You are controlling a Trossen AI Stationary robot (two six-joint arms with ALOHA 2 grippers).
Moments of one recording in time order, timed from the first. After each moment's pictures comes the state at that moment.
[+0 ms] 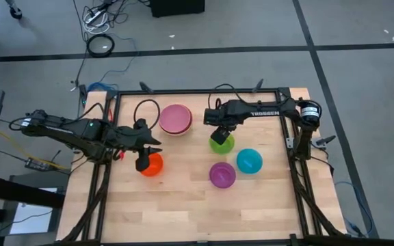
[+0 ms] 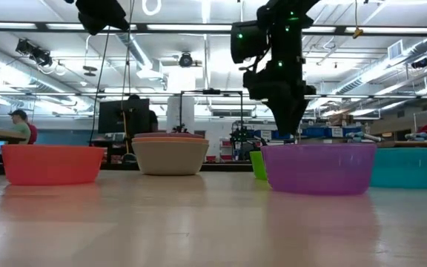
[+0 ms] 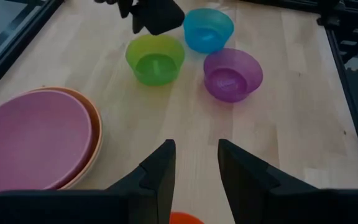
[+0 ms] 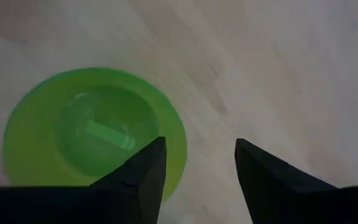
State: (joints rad) left arm -0.22 0.97 0.98 -0.68 -0.26 -0.32; right arm -0.19 1.85 1.46 -1.14 0.26 0.51
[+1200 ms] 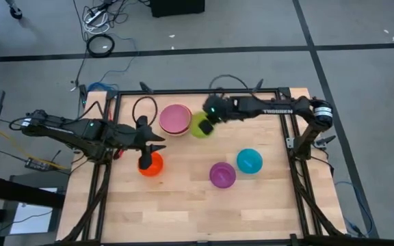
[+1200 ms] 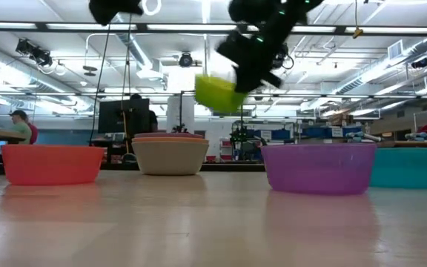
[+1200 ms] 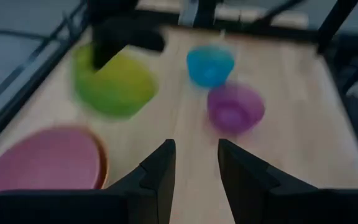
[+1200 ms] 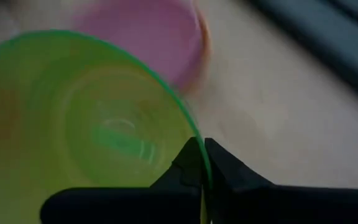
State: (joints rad) left arm -0.22 0.97 0.98 -0.54 -0.32 -0.26; right arm -0.23 1.71 1.40 -0.58 0.23 0.42
